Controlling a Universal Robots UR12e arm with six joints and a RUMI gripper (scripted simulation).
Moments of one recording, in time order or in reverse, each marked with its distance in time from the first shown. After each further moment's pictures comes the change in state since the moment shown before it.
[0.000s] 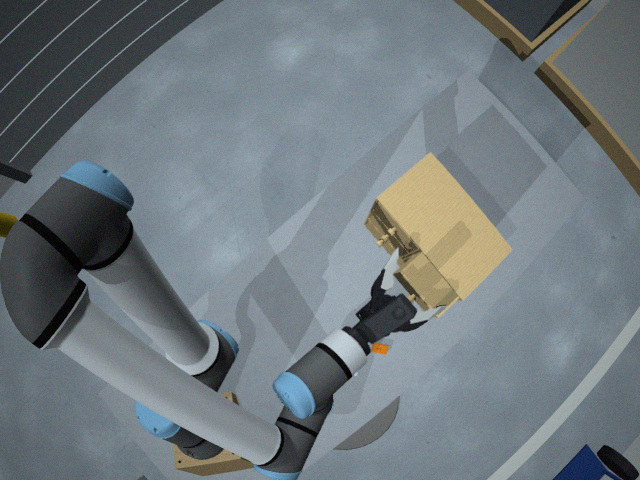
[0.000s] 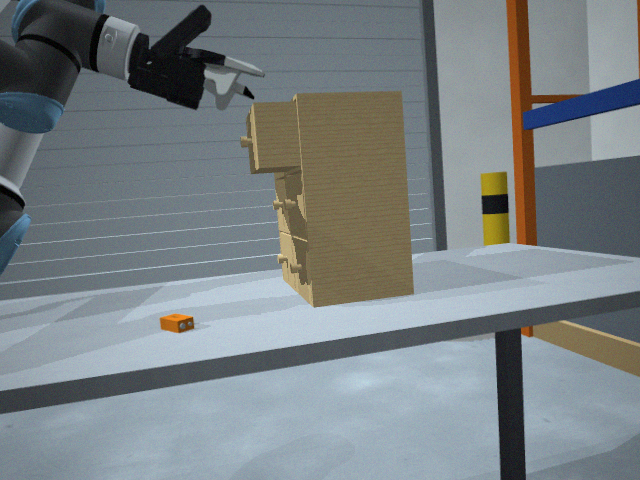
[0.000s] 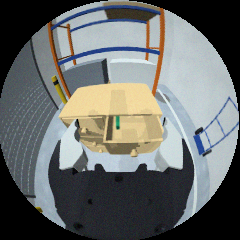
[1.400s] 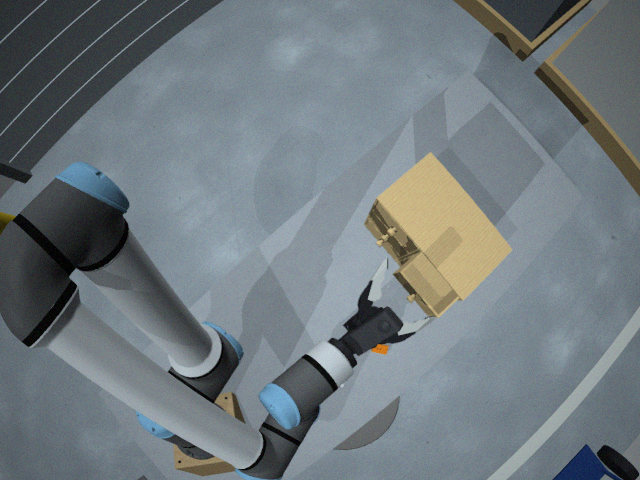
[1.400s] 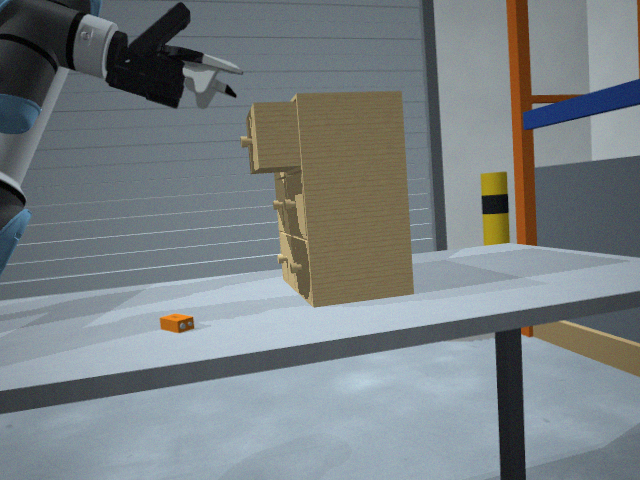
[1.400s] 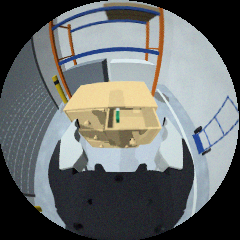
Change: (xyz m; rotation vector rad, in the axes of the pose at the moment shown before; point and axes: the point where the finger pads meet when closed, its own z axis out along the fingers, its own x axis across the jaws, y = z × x) arm 0.001 0.008 -0.033 0.003 0.002 -0.003
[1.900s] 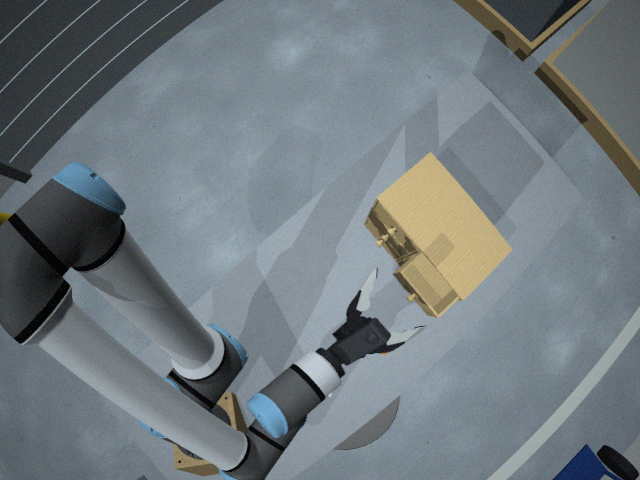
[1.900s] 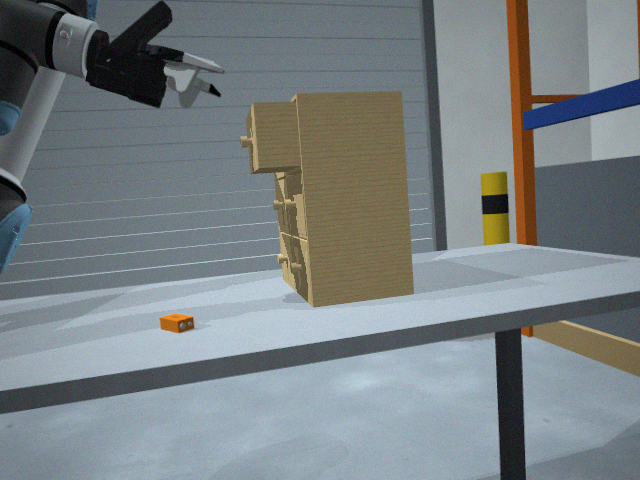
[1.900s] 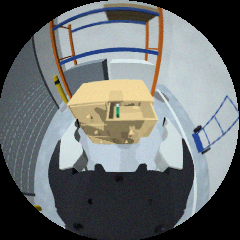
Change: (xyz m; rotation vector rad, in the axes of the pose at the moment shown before) arm 0.000 0.008 -0.028 0.003 0.001 0.000
